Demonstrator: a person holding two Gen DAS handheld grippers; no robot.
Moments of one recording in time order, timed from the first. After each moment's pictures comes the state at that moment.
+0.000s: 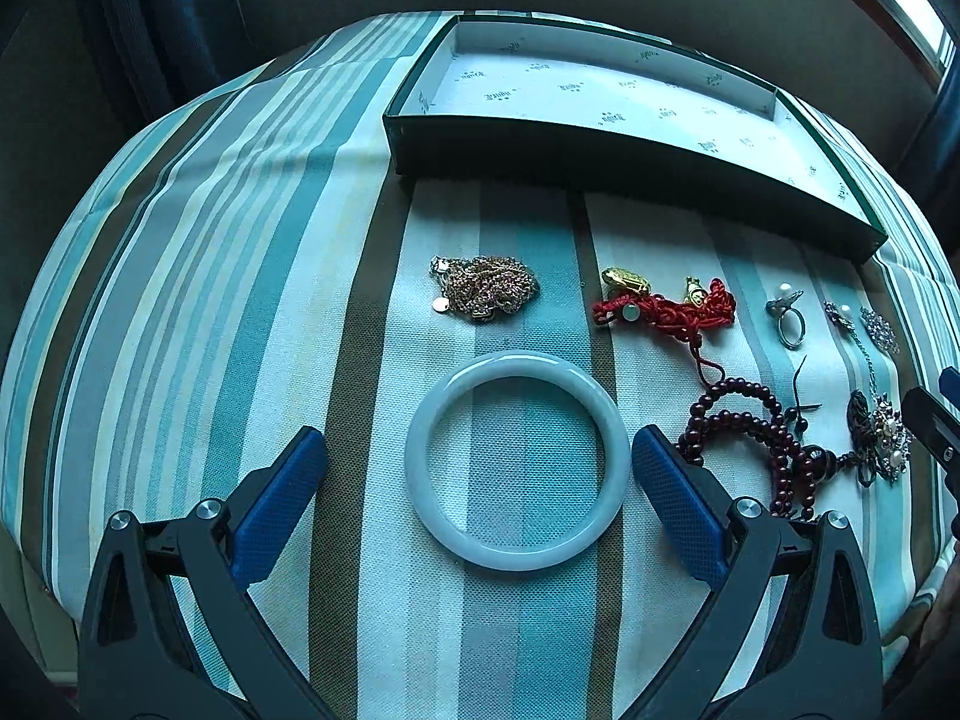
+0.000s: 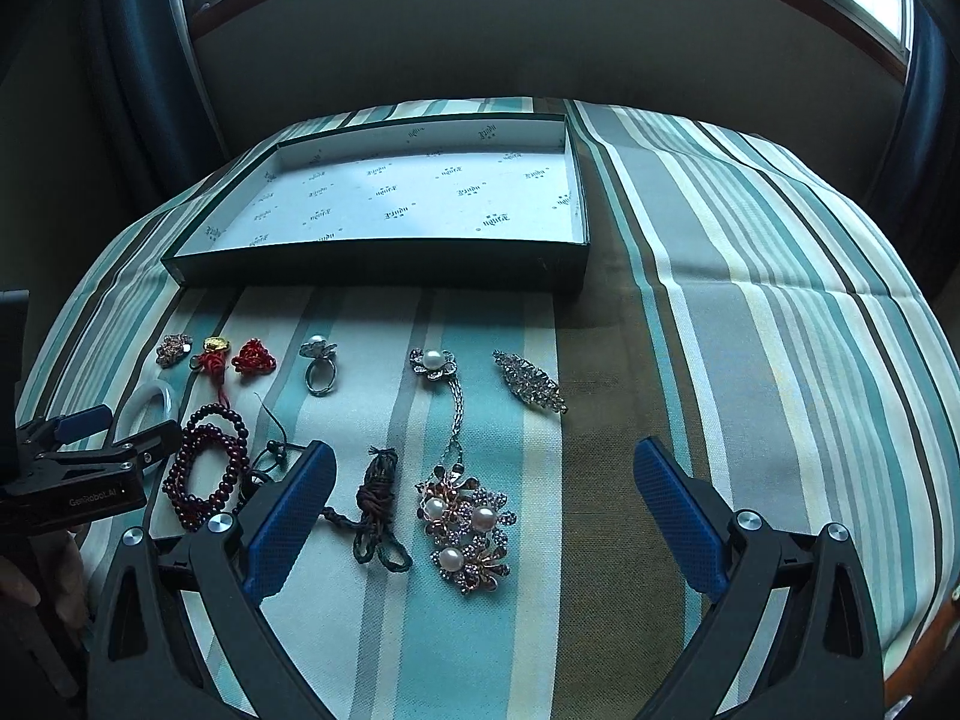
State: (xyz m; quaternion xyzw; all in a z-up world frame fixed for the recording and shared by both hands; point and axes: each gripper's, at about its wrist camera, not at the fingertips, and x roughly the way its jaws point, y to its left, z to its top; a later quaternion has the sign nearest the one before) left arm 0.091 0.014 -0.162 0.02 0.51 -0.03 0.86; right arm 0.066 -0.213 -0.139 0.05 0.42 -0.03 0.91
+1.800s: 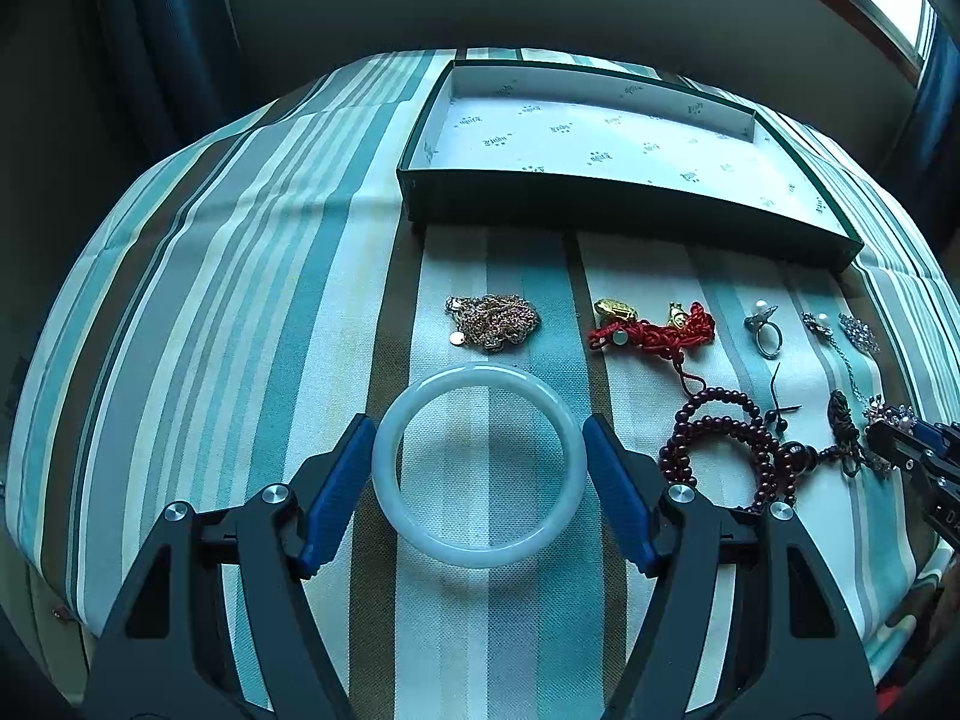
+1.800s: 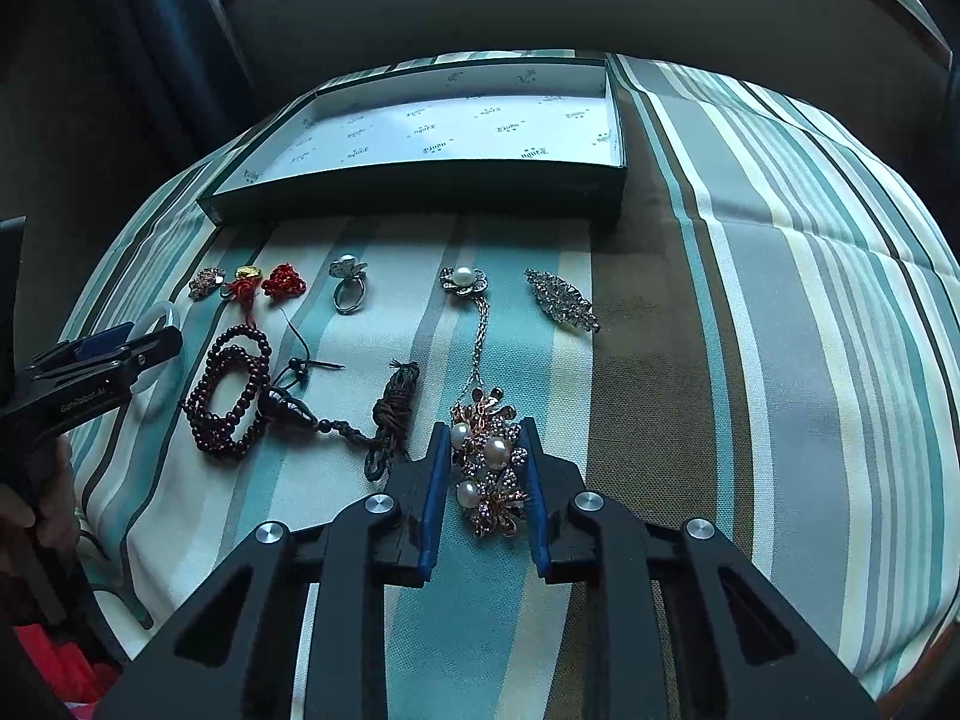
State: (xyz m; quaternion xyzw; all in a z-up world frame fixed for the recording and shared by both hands) left arm 0.082 0.019 -0.141 0.04 0.48 -0.05 0.88; right arm 0.047 -0.218 -0.152 0.06 0.46 0.03 0.89
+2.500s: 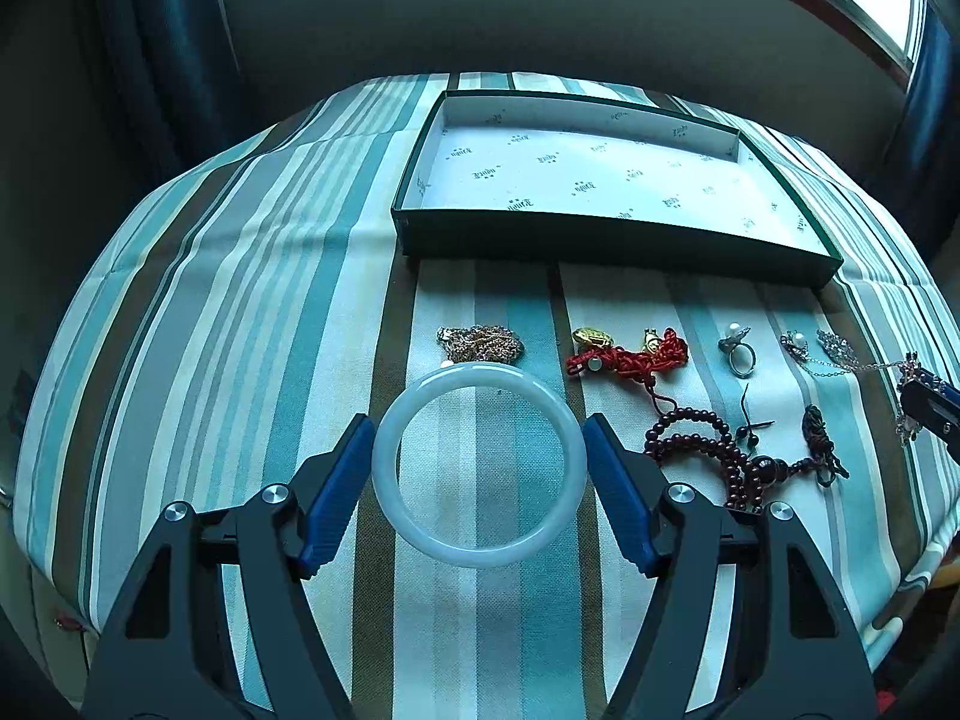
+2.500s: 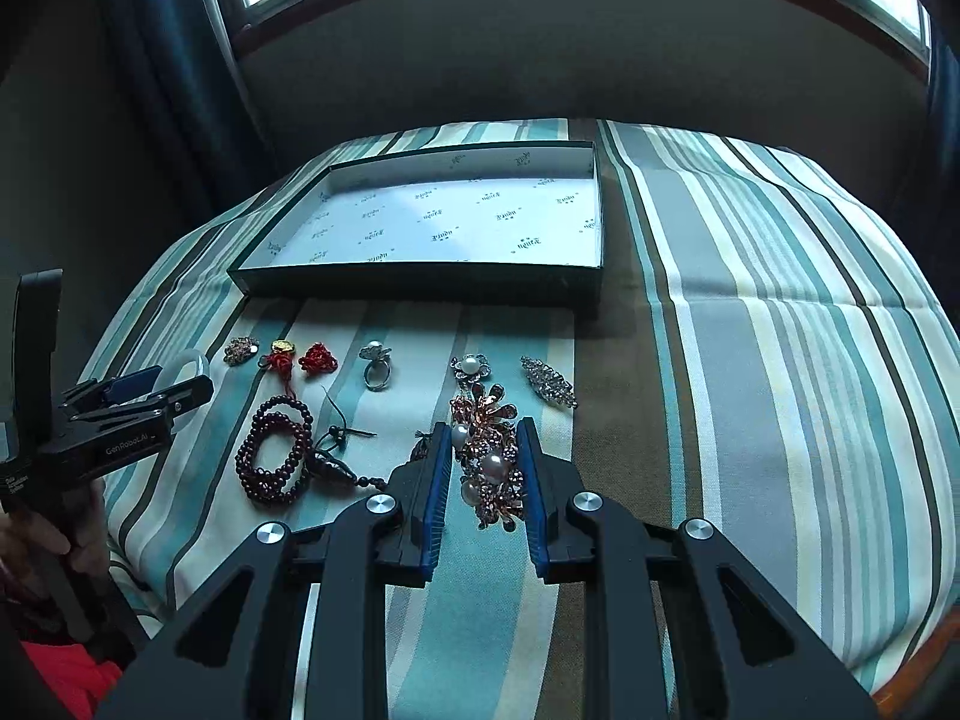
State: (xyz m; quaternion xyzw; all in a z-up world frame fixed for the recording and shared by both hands) left arm 0.075 0.014 -0.123 0.04 0.46 -0.05 0.89; right arm 0.036 -0.222 -0.110 0.07 0.40 0.02 0.92
